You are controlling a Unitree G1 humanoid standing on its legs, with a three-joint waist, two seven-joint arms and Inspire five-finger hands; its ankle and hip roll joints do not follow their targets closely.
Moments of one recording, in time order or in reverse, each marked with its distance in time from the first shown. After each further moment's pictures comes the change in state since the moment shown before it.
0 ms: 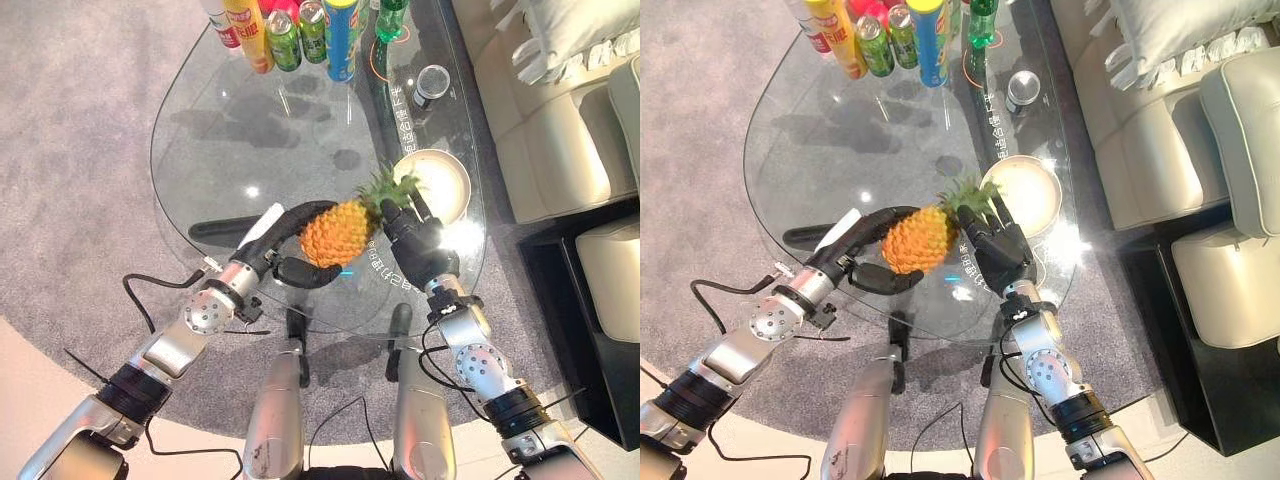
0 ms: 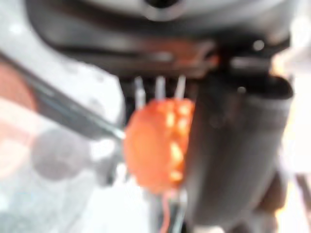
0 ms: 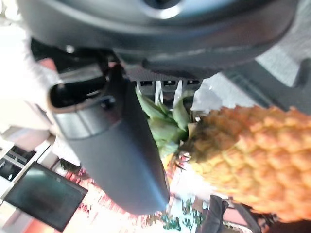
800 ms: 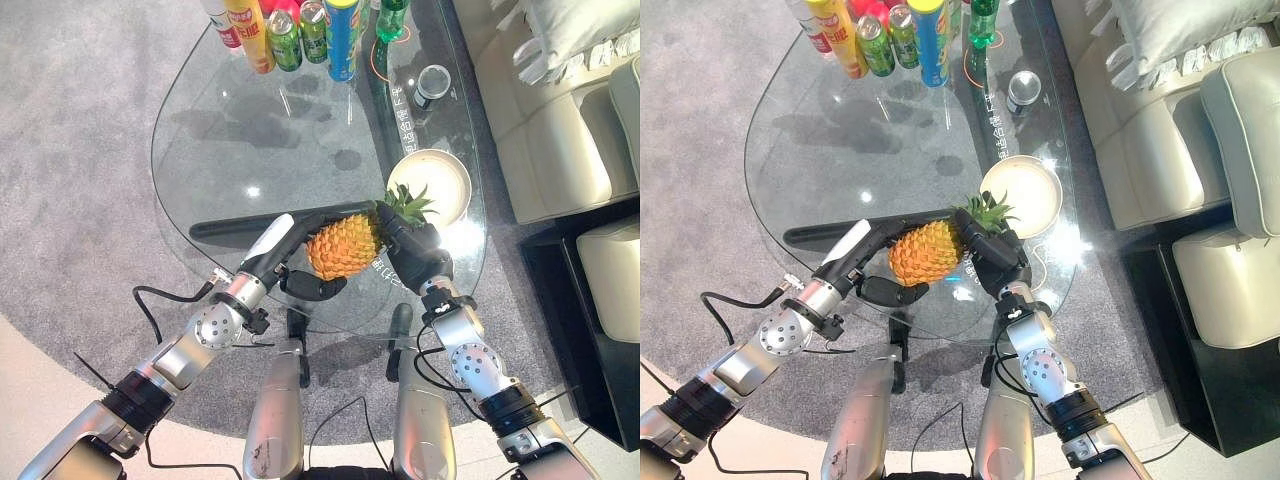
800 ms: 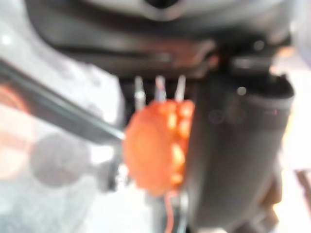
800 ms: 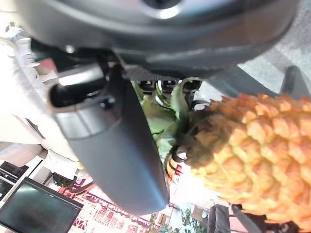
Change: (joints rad) left arm 0.028 -0.002 -0.011 -0.001 0.049 -0.029 0.065; right arm -0.001 0.004 0.018 0.001 0.049 0.003 -0.008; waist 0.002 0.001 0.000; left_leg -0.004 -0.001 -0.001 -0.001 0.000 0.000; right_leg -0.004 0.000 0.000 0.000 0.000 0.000
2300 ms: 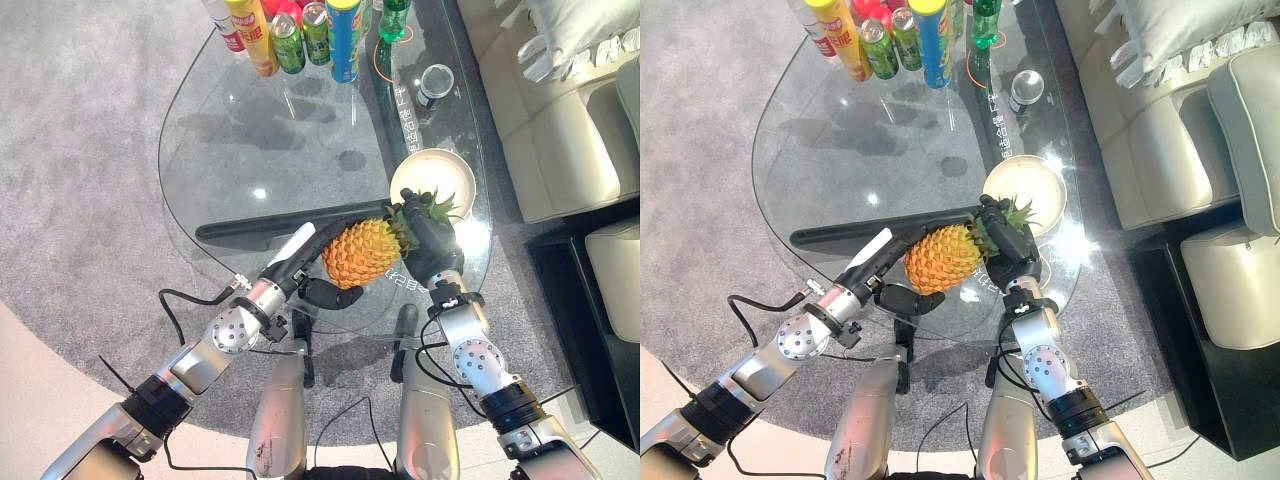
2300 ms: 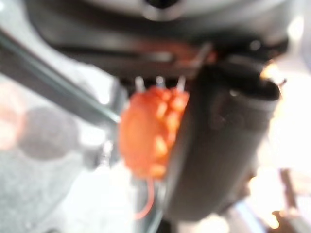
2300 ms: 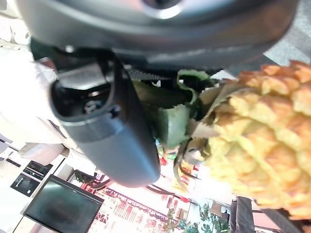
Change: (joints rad) left arm 0.009 -0.081 -0.025 -0.040 -0.044 0.037 -0.046; right arm -0.011 0.000 -0.020 0.002 0.012 -0.062 0.007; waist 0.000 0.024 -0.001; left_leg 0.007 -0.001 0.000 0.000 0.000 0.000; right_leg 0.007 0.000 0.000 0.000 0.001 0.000
